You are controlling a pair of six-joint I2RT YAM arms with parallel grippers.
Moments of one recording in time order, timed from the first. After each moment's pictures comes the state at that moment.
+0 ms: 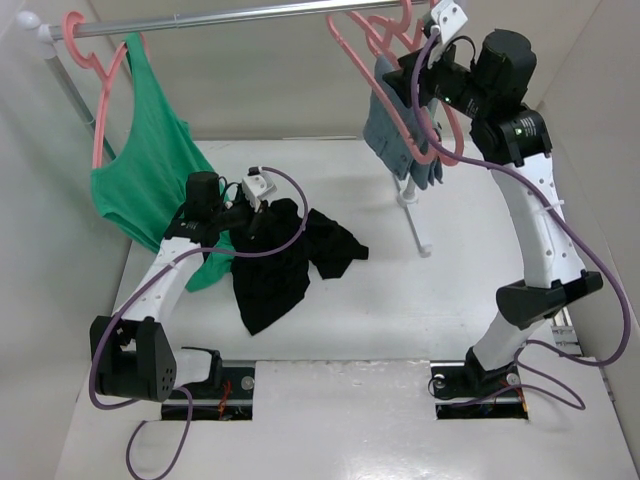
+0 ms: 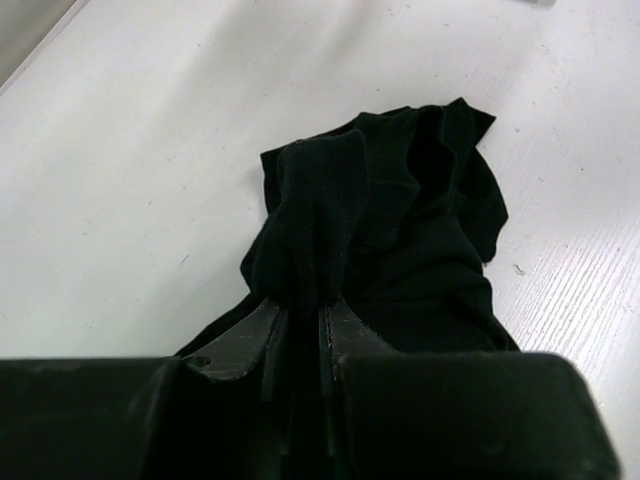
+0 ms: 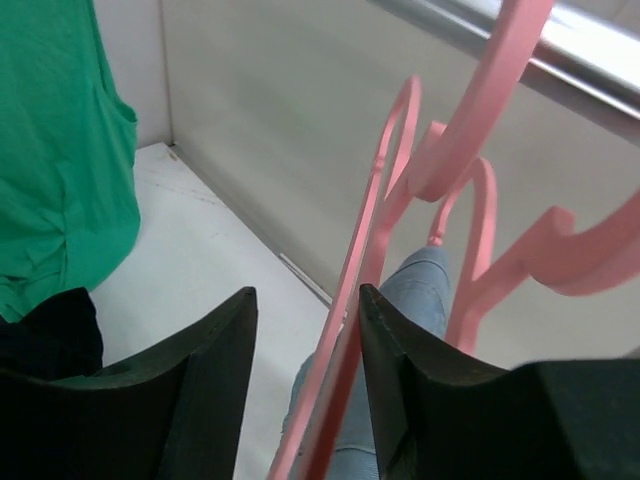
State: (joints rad) left arm -0.14 1.26 0.92 -0.23 0.75 0.48; right arm 0.34 1.70 2.27 -0.52 -0.41 -0.27
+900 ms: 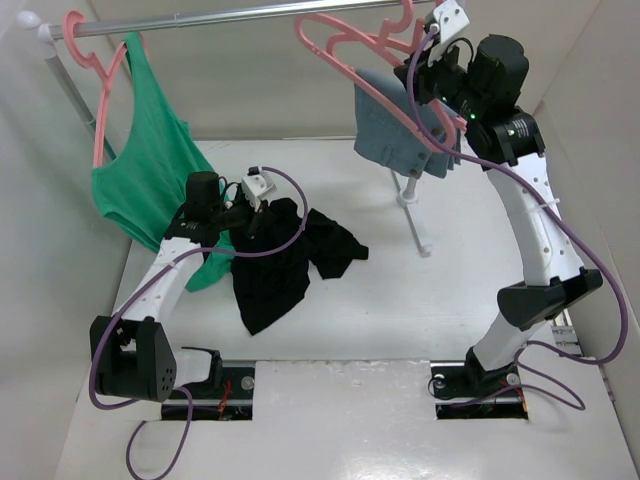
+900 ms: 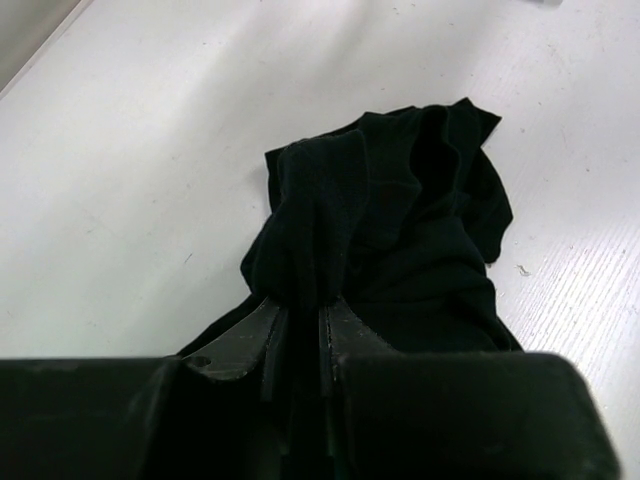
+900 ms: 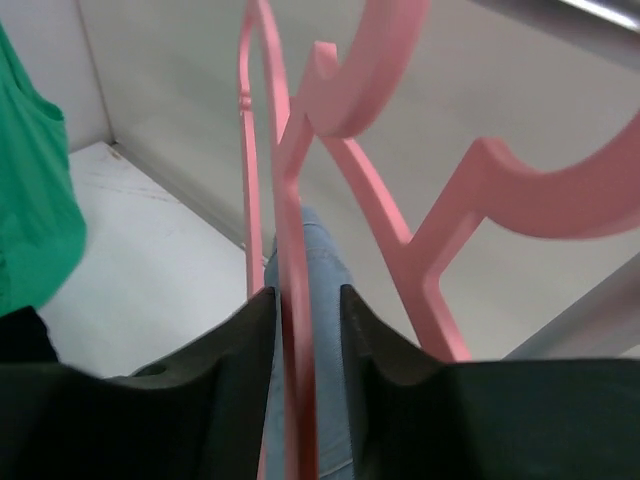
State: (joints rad) left arm -0.14 1.26 0.92 -0.23 0.74 0.48; right arm 0.34 1.69 2.18 -0.45 -0.27 -0.25
